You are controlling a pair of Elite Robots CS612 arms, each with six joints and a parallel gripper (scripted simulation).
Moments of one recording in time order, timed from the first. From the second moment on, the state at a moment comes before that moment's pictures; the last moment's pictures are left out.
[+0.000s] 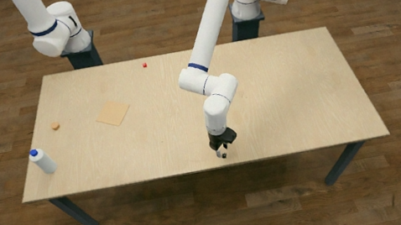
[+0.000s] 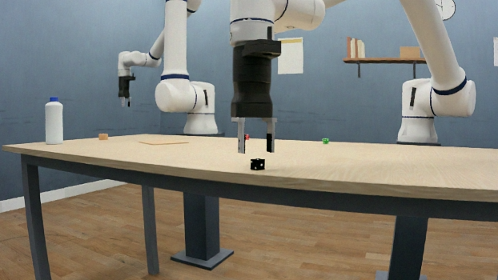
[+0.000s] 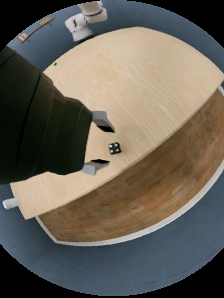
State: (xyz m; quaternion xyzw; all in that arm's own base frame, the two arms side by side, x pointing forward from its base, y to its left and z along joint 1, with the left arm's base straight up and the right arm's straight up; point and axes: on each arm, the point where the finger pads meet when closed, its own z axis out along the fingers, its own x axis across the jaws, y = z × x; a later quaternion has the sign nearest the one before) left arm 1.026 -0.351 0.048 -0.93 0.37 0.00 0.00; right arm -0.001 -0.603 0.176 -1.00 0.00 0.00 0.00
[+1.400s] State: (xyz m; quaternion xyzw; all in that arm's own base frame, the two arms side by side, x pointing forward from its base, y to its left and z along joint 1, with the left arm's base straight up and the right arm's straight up) left arm 1.029 -0.349 0.156 -0.94 0.33 0.00 0.00; right arm -0.001 -0.603 0.176 -1.00 0.00 0.00 0.00
